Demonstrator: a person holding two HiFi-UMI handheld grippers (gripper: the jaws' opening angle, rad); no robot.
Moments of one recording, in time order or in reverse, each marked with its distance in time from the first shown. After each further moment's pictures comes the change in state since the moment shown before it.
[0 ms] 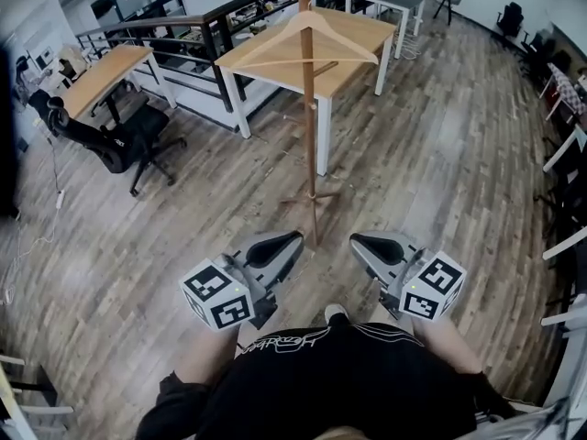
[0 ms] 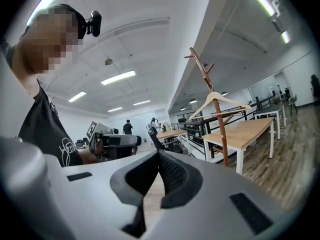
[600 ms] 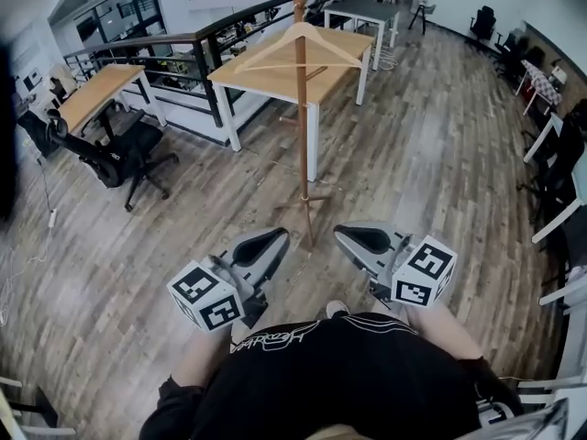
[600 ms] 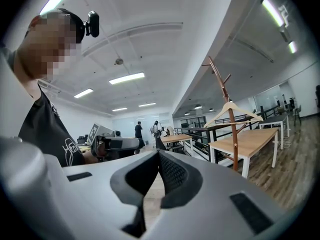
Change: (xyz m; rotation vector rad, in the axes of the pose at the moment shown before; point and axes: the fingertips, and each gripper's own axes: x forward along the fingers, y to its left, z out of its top) left arm -0.091 -0.046 0.015 0.064 -0.059 -0.027; right arm 0.005 0.104 0.018 -0.080 -0.040 0.014
